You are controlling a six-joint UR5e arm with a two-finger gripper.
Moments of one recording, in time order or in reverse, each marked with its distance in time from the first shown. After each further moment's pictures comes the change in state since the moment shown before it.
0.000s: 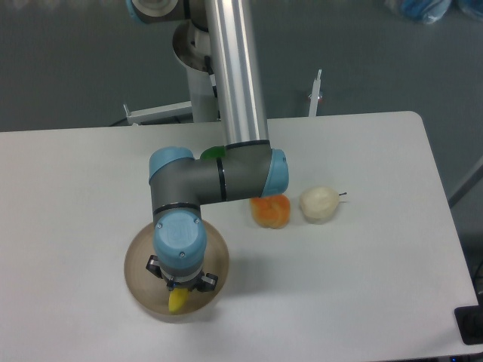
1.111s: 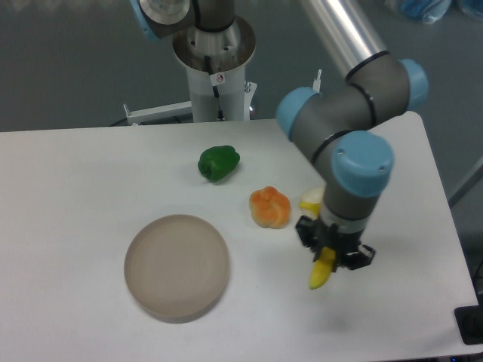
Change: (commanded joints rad) arm 0.439 0.069 0.068 -0.051 0.052 0.846
